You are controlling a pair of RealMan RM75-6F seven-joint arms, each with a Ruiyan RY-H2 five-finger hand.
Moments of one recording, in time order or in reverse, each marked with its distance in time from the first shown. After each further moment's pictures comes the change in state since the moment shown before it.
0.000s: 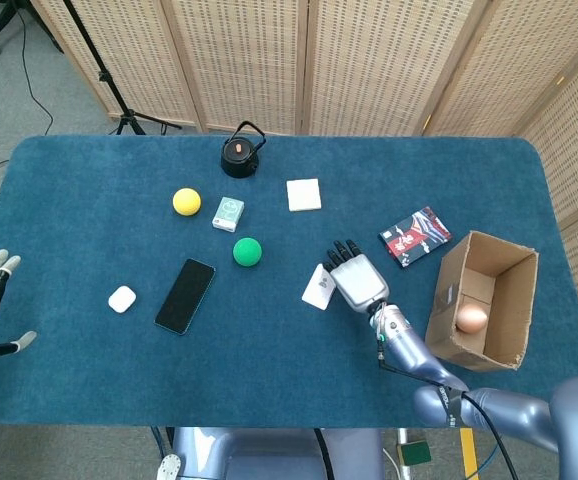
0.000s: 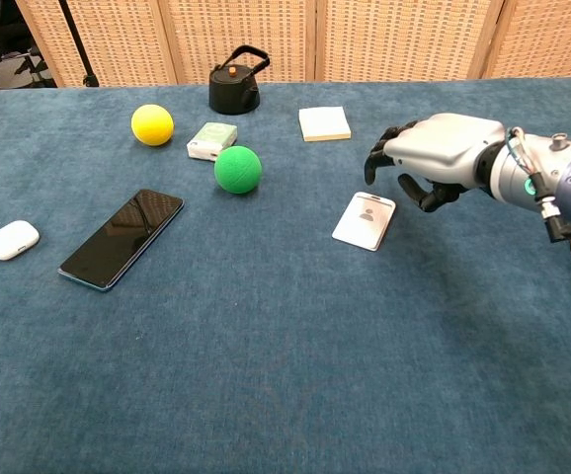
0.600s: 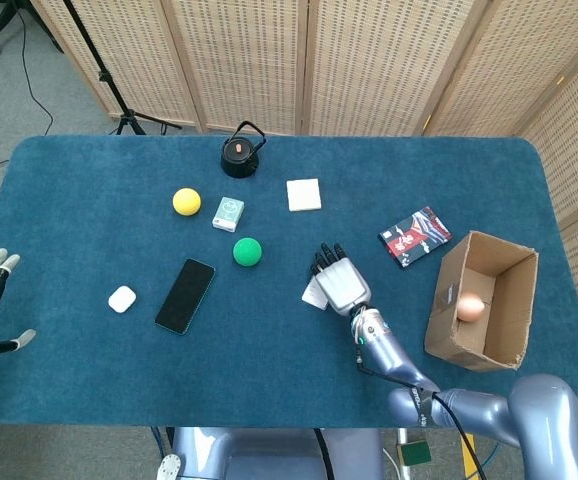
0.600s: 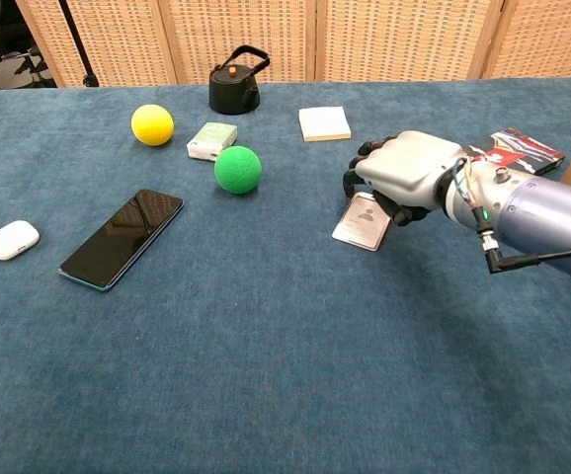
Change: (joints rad) left arm -0.009 -0.004 -0.005 0.008 -0.024 -0.022 0.002; right arm 0.043 -0.145 -0.014 0.117 0.060 0.048 -0.120
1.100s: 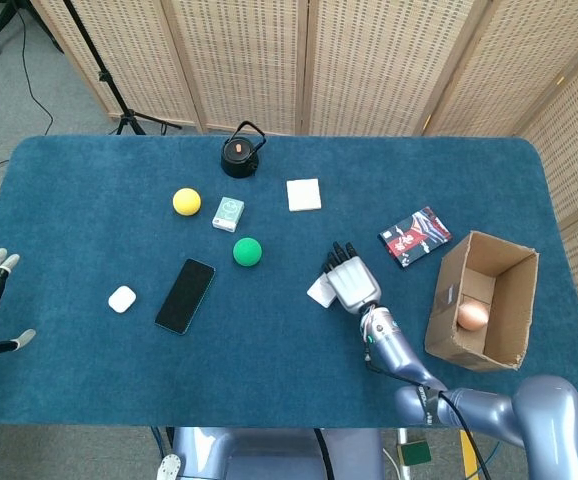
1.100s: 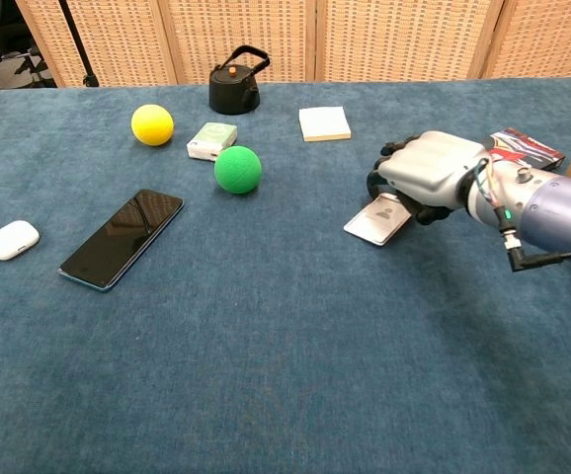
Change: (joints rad) left arm 0.000 -0.002 0.001 0.000 0.001 0.004 0.004; right arm -0.021 0.031 -0.025 0.012 0.021 0.002 -0.020
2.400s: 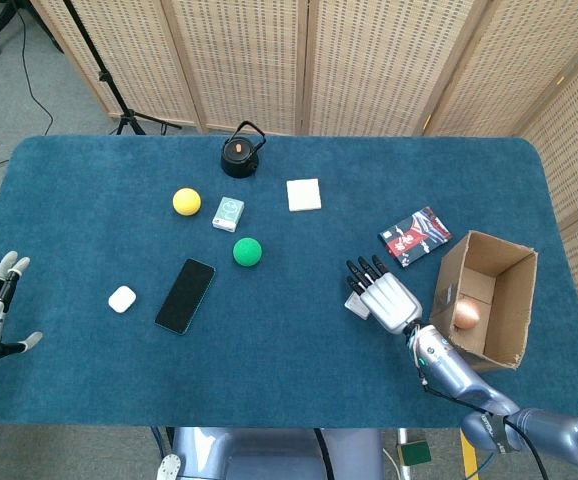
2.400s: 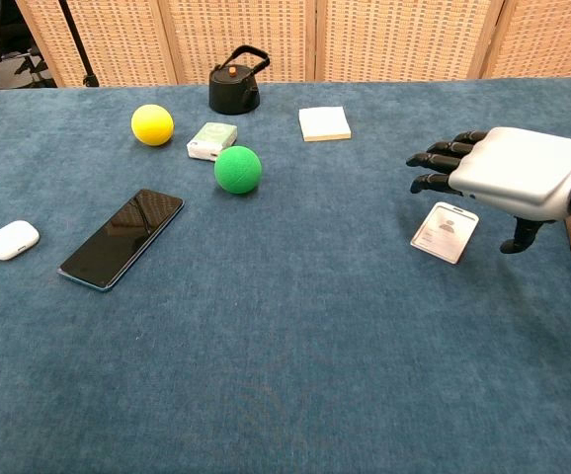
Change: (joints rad) left arm -0.006 -0.023 0.009 -0.001 0.006 -0.003 0.052; right arm -0.132 0.223 -0.156 -0.082 -0.430 0.087 0.198
